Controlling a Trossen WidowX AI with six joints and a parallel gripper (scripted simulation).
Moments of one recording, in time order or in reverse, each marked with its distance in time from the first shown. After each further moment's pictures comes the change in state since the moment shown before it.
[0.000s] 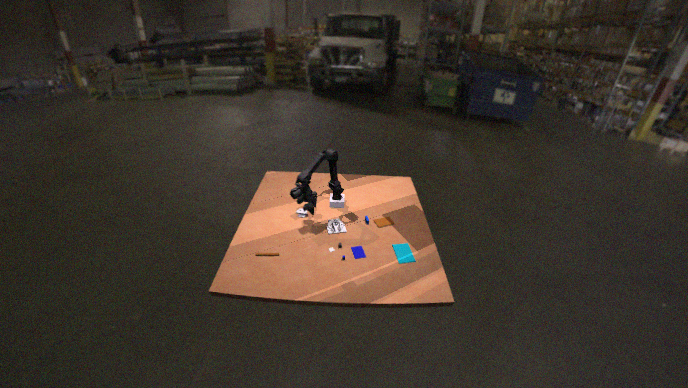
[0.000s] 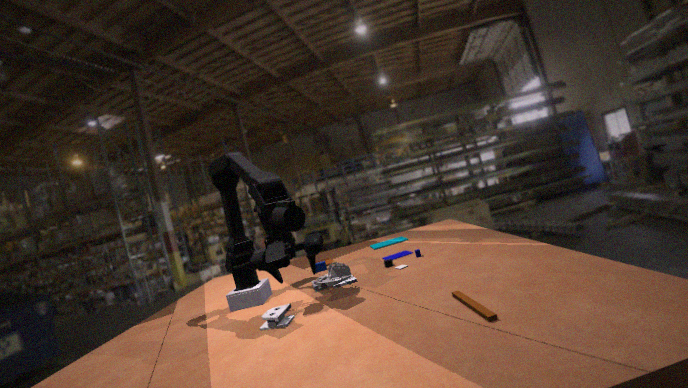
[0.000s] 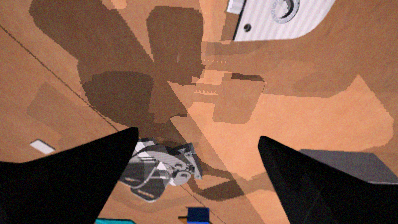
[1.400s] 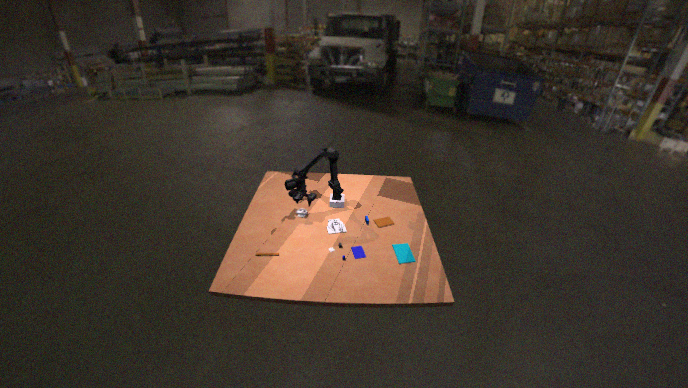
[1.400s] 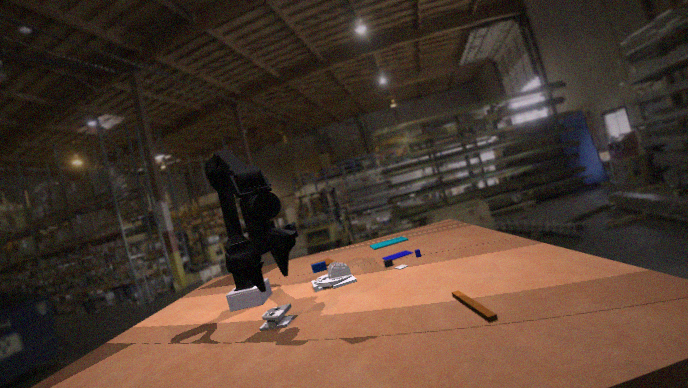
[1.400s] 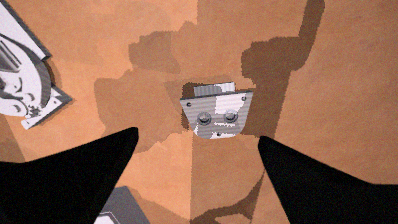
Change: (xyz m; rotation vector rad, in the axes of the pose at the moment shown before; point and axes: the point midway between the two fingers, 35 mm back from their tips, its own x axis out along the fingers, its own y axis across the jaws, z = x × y) arm -0.043 -0.031 0.062 -1.239 -0.196 -0.197
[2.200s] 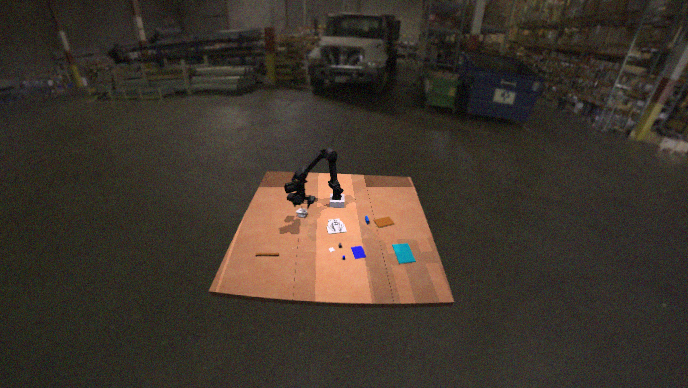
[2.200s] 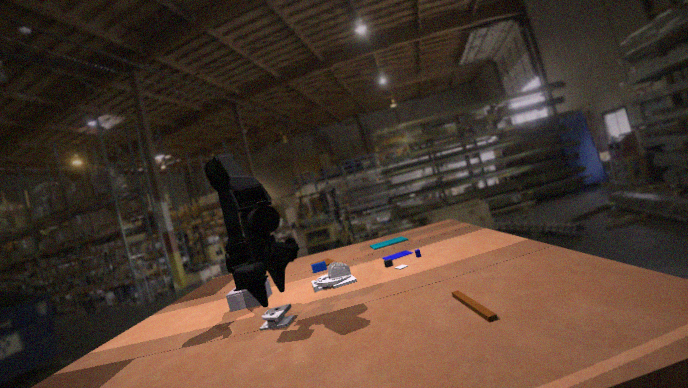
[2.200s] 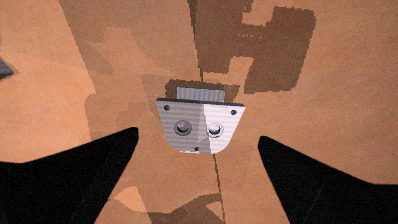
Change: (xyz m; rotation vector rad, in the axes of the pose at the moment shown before) arm 0.031 -0.016 -0.001 -0.204 -0.007 -0.053
